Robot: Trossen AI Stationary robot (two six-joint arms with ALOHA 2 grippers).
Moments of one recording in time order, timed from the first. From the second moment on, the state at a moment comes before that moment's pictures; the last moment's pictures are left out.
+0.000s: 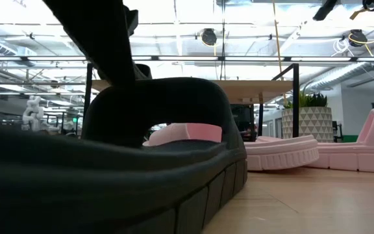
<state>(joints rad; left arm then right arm) -0.60 2.11 1.70 -0.87 -0.27 -0.75 0.18 0.43 0.22 0.91 0.29 0.25</state>
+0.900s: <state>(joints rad) -0.62 2.17 1.70 -0.92 -0.46 -0.76 0.18 0.43 0.22 0.88 0.29 0.24</state>
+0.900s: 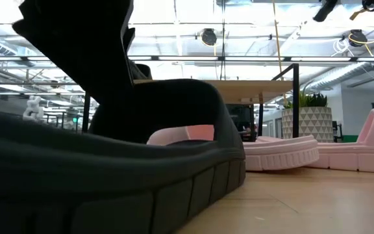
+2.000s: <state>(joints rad) -0.50 2.06 2.36 -1.55 -1.06 -0.97 0.18 0.43 0.22 0.88 0.35 0.24</state>
